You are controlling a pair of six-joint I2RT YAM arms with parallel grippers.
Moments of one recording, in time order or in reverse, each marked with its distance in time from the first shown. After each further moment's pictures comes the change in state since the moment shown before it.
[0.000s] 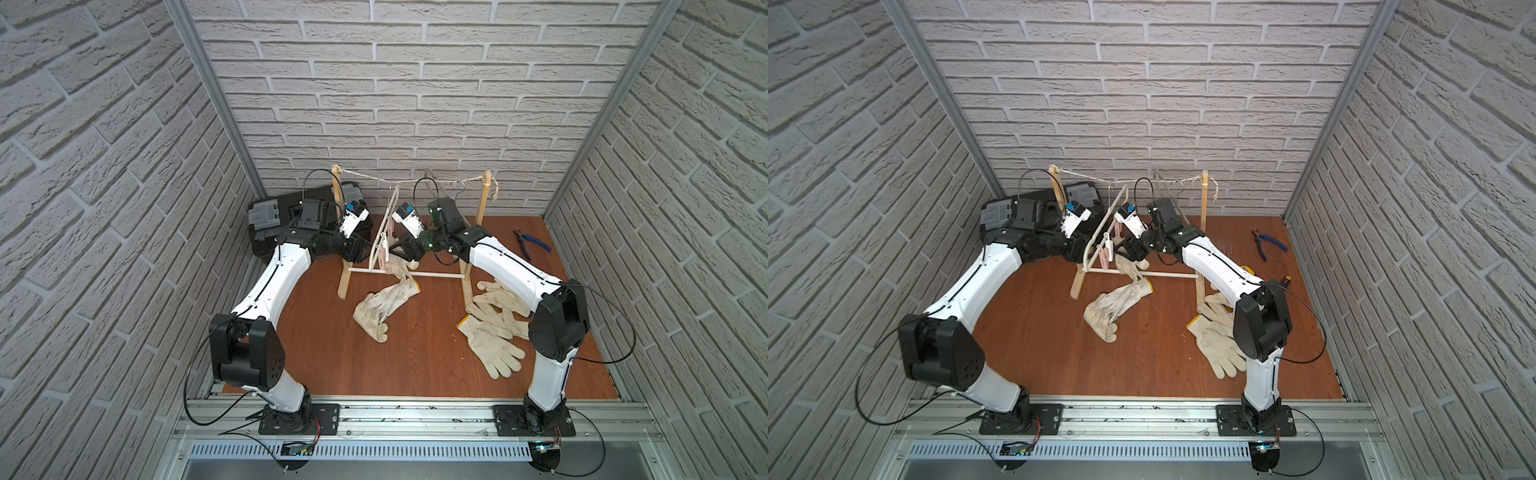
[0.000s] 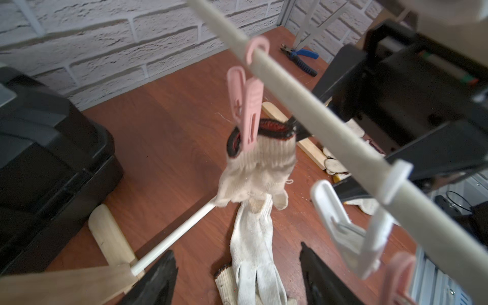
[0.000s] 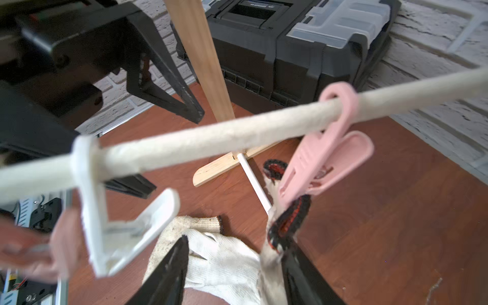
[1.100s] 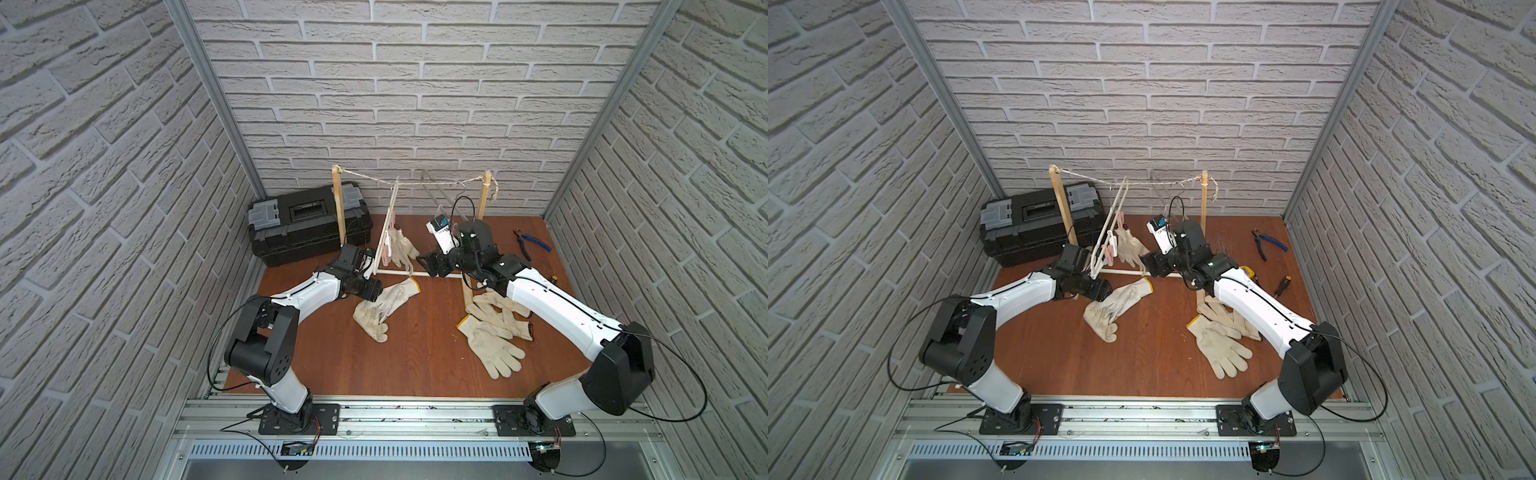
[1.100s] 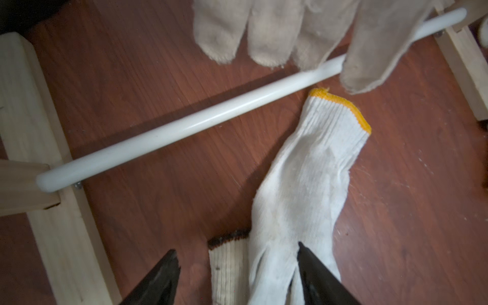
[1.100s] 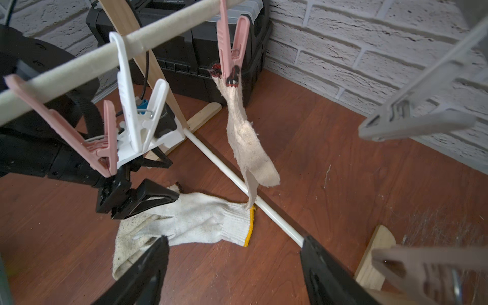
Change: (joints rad) left arm -0.217 0.129 -0.395 0.354 -0.432 -0.253; right arm 0.000 -0.442 -0.481 0.113 0.336 0.144
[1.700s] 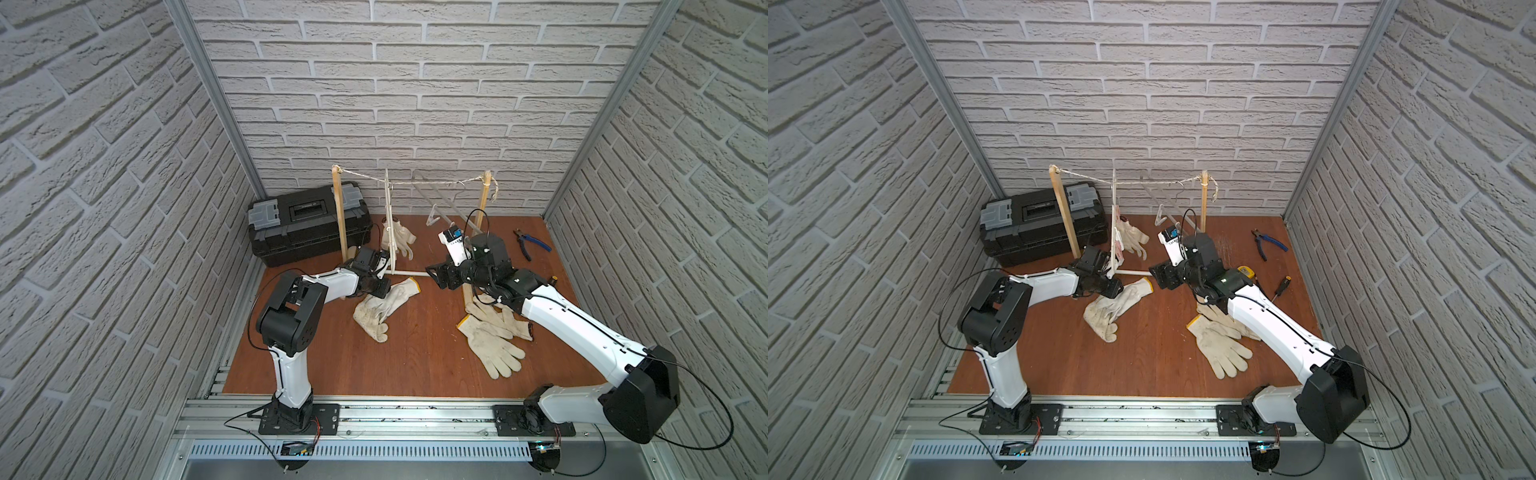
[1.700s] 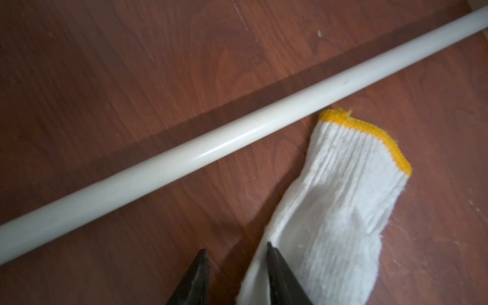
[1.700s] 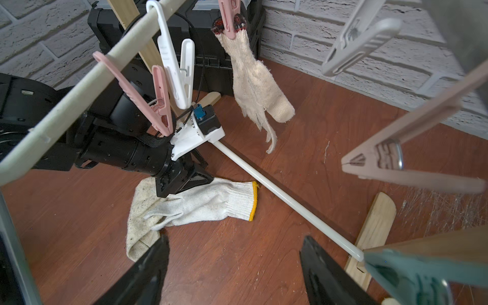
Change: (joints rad) left arm -0.053 0.208 0.090 0.109 0.026 -0.041; right arm 0.000 -0.111 -0.109 -0.003 0.003 0.050
